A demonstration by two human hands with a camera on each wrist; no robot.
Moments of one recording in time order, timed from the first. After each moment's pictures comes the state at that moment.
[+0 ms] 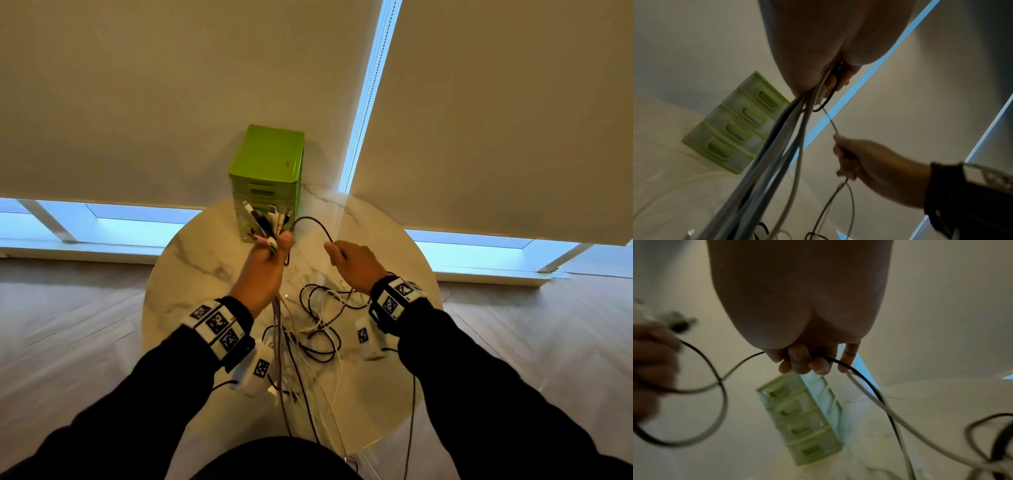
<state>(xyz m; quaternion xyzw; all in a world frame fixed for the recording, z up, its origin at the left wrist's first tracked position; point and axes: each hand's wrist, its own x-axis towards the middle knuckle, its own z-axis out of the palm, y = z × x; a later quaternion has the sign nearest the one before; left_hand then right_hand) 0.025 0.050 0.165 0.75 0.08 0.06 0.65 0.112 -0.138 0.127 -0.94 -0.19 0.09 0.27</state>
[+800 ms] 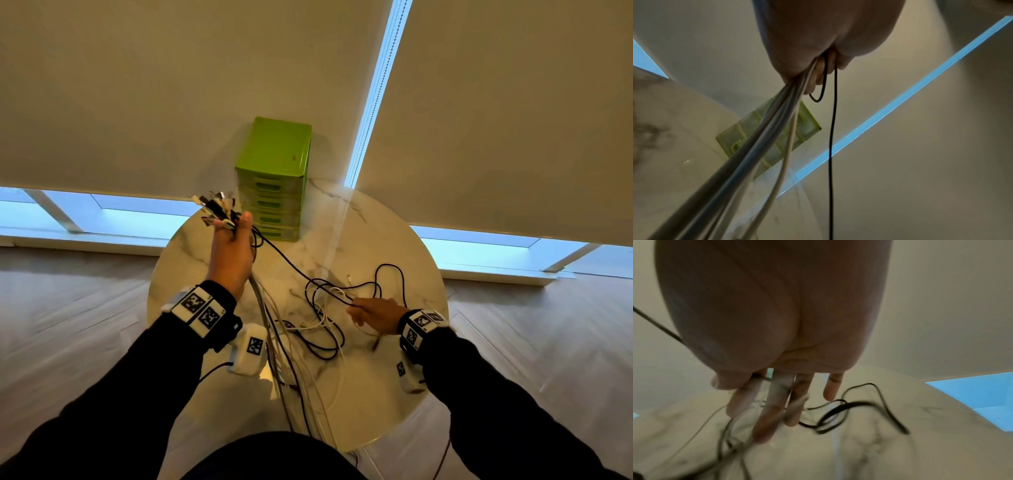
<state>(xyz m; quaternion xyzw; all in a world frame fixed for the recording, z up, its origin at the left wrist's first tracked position) 0.040 0.093 0.161 0.65 0.24 0.17 0.70 0.080 -0.198 0.067 -0.89 -0.23 0.36 0.13</state>
